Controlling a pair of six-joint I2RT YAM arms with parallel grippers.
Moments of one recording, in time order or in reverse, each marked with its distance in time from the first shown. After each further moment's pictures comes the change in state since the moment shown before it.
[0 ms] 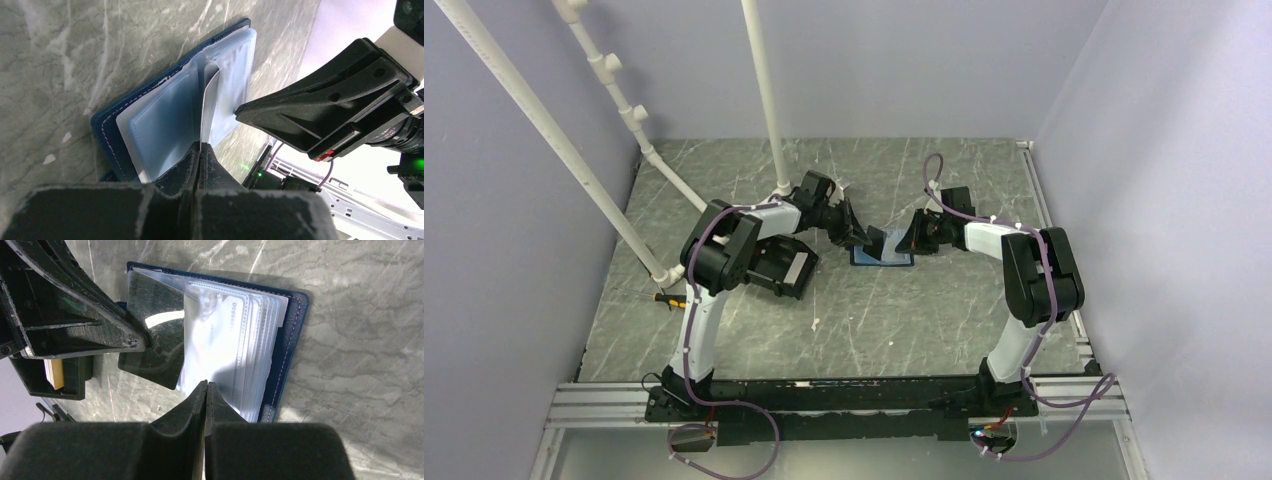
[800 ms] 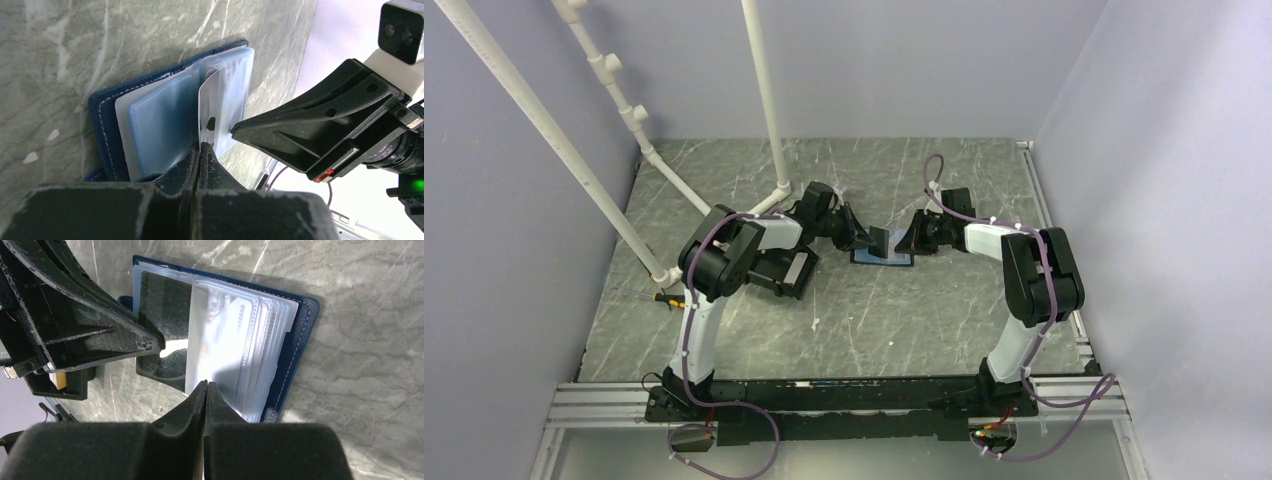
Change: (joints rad) left arm -0.043 -0.051 -0.169 0.267 -0.150 -0.146; right arm 0.000 0.000 -0.015 0.030 -0.010 0.011
